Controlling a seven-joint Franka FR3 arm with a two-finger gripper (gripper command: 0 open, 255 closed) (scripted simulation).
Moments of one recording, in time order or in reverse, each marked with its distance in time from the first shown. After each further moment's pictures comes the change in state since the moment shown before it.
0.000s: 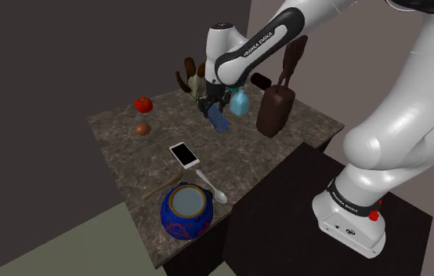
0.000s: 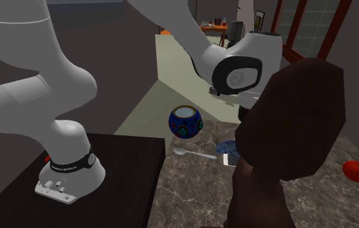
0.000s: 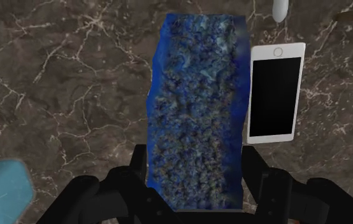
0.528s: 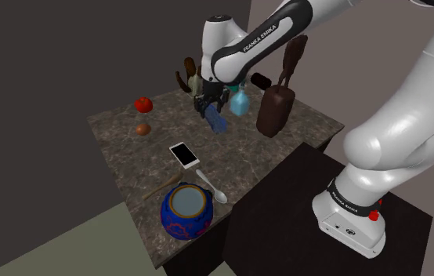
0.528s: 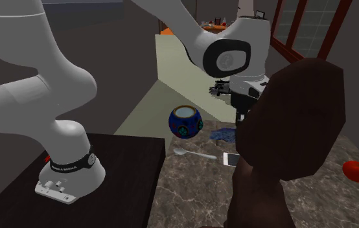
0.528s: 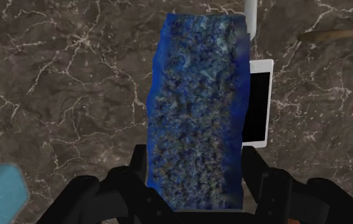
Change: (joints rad) arm 0.008 -0.109 0.064 -0.042 0.103 -0.040 -0.002
